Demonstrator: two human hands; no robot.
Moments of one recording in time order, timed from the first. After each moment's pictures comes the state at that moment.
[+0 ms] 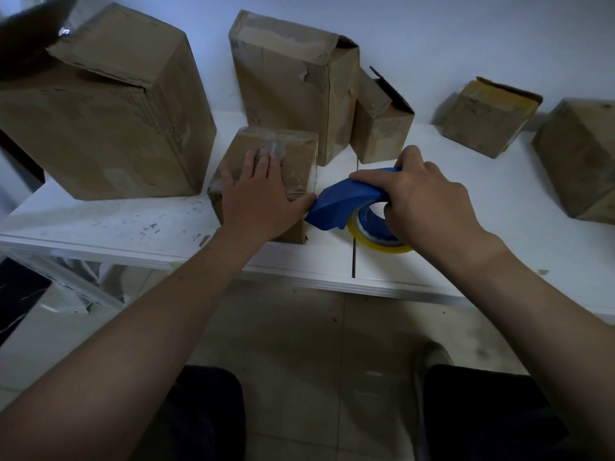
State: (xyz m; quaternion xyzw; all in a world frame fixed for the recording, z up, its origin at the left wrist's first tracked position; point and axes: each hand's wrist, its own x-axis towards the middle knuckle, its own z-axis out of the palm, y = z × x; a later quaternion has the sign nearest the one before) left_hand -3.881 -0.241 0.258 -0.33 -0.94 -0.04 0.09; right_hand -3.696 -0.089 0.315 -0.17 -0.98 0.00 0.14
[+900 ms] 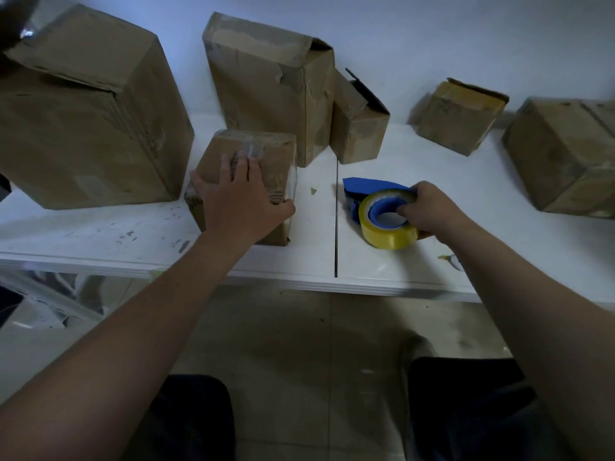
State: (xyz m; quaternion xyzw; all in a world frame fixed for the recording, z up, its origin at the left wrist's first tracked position) left_hand -3.879 -0.237 0.258 -0.32 -0.94 -0.01 0.09; right_hand -3.701 0.003 0.261 -0.46 -0.83 0.33 0.02
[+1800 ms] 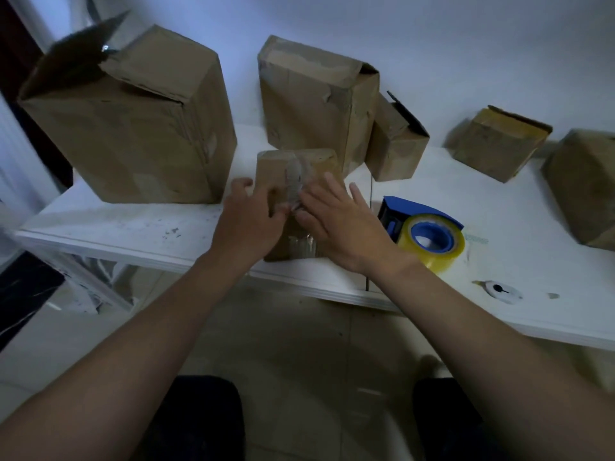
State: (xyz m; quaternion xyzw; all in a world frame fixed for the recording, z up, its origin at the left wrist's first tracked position) left_hand -3.873 -0.299 0.270 -0.28 -0.91 -0.30 0.02; right_hand -3.765 -0.150 0.285 -0.03 -0.99 0.12 0.08
